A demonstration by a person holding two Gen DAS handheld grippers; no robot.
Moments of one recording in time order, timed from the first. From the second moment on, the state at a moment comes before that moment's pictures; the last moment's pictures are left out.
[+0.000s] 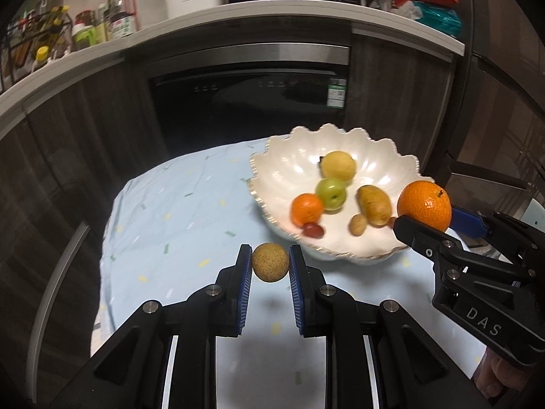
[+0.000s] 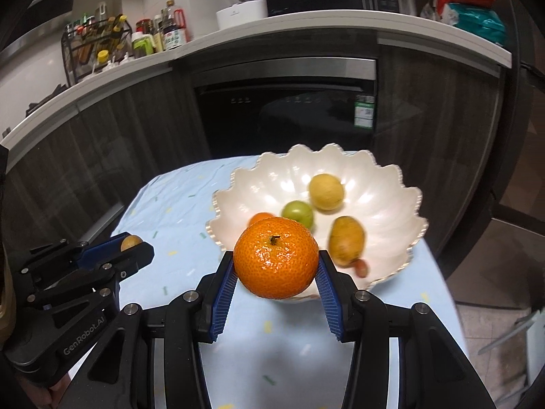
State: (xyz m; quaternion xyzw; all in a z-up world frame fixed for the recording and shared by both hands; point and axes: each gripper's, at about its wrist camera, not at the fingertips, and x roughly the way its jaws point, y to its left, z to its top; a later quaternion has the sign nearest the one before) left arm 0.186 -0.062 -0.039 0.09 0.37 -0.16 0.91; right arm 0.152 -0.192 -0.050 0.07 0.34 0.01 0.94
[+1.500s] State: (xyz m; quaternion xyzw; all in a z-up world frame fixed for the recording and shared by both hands) left arm 0.300 -0.146 -0.039 0.11 0.37 -0.19 0.90; right arm 0.235 -0.293 -0.056 0.09 0.35 -0.06 0.93
